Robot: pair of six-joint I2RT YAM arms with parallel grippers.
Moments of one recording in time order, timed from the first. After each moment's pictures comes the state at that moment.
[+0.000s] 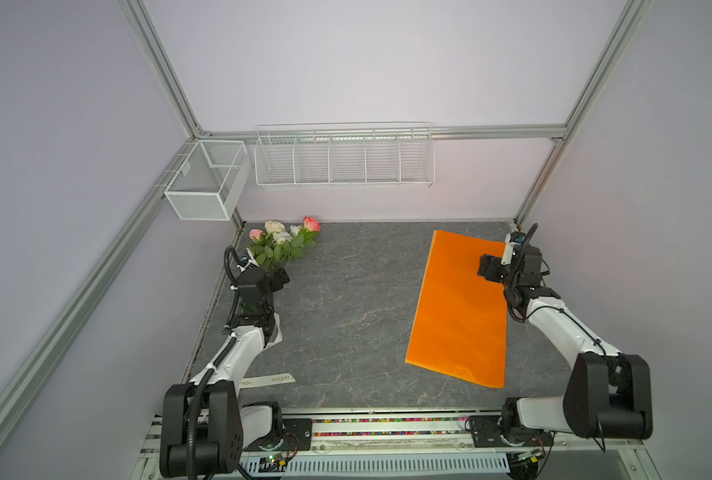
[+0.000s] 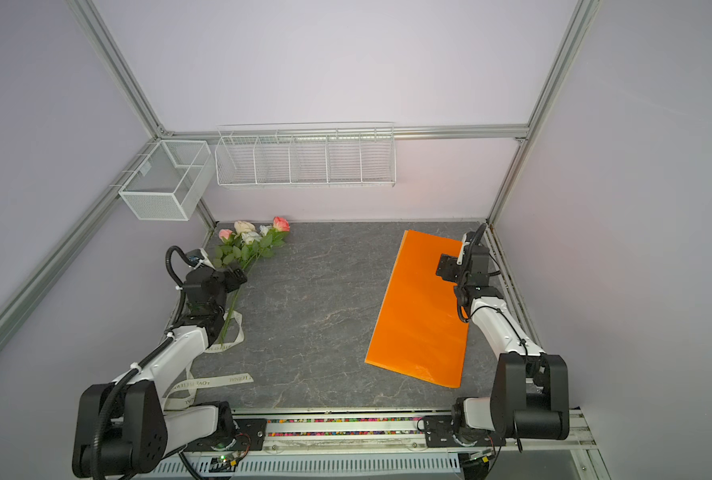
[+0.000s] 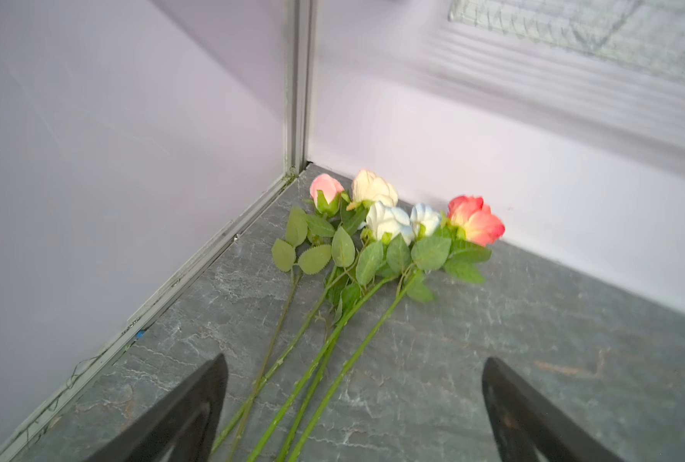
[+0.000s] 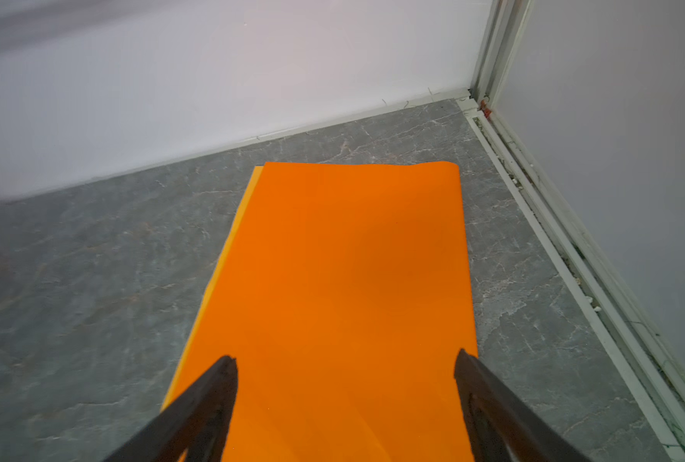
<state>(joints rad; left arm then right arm) -0.01 1.20 0.67 0.19 -0.26 -0.34 -0.02 1.37 0.91 -0.11 -0.01 0.24</state>
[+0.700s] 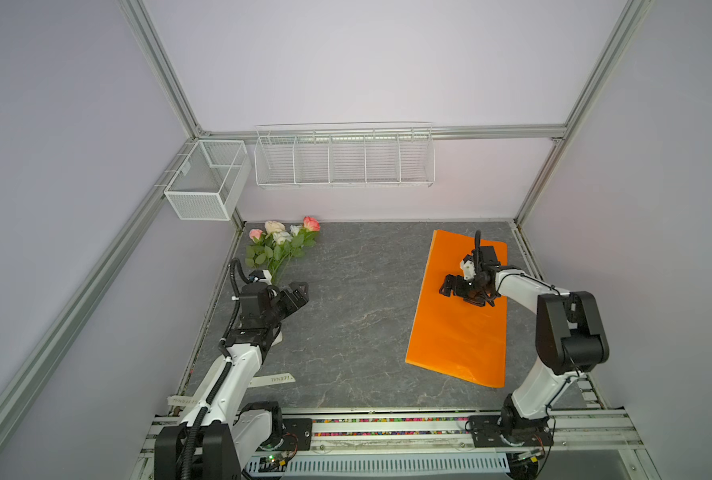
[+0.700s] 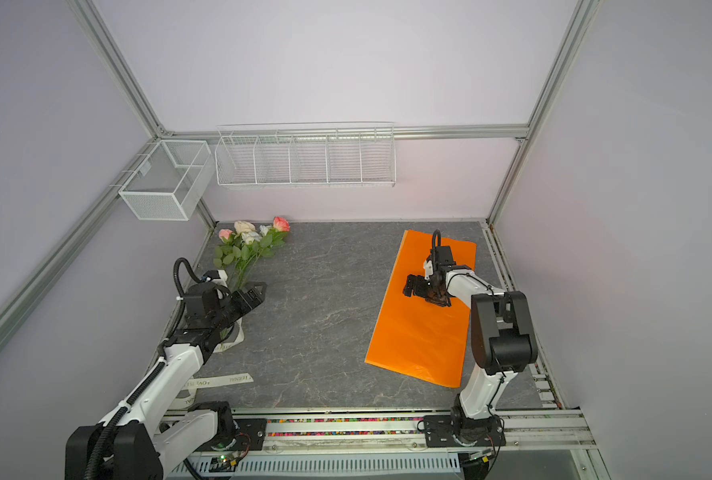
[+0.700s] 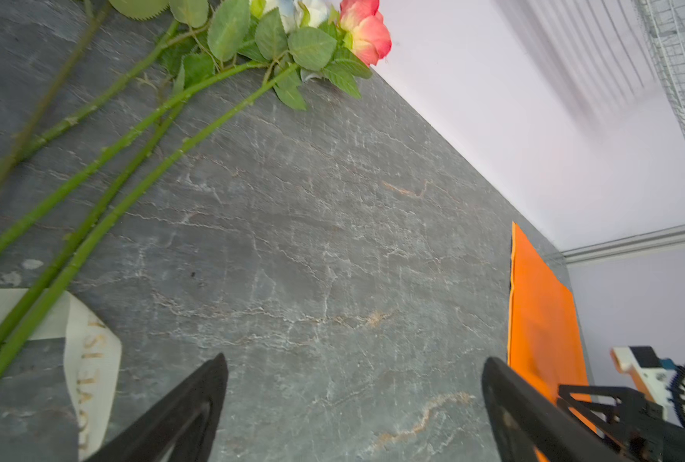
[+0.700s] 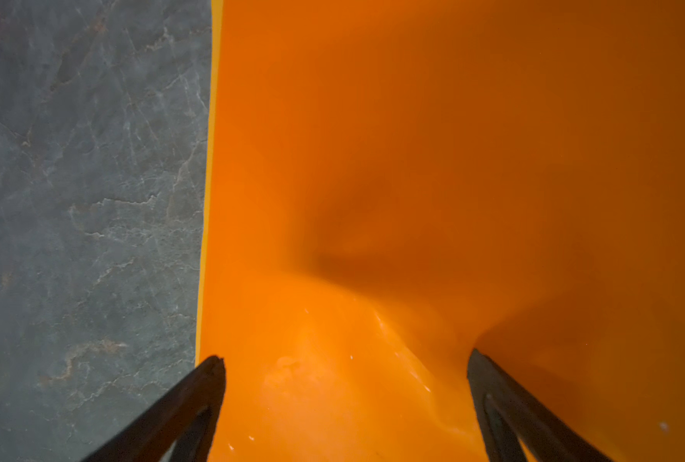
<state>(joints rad) -0.03 1.02 0.53 -0.05 0.28 -0.62 0.13 1.80 1.12 -0.52 -0.27 0.30</state>
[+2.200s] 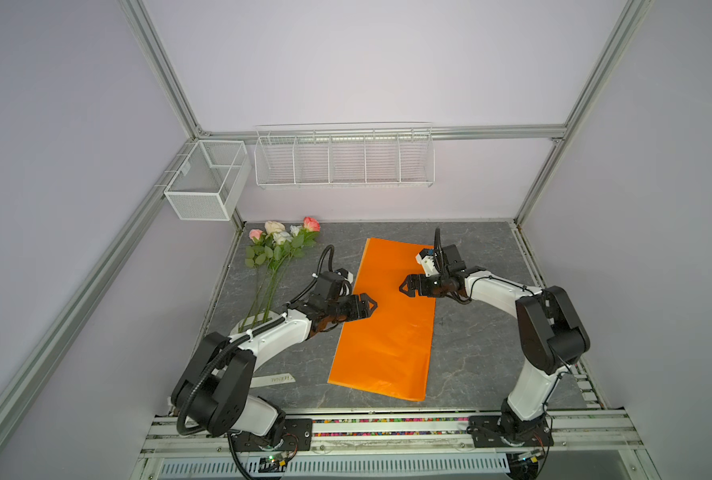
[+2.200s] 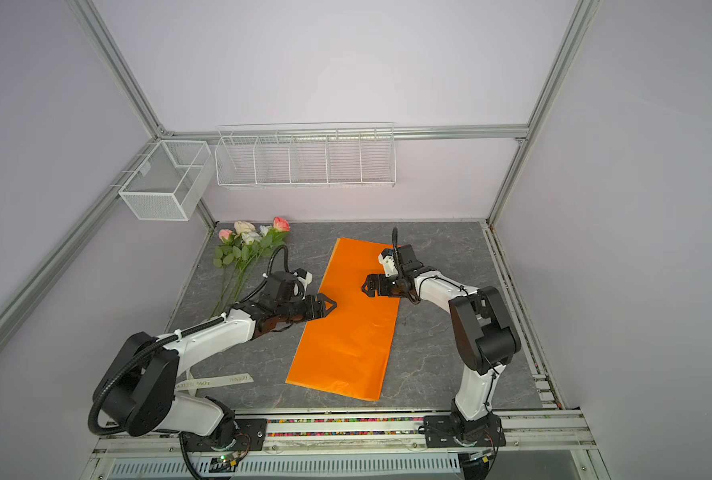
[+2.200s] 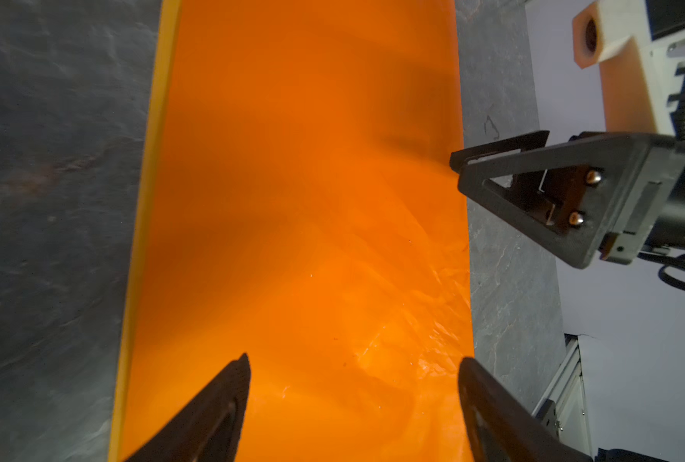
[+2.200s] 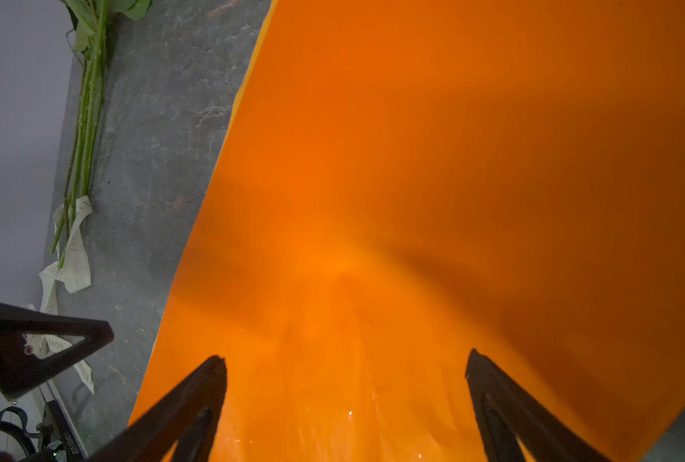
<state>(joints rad) -0.60 1.50 0.79 -0.05 0.35 -0.66 0.38 1.83 1.14 -0.28 -0.42 0.33</state>
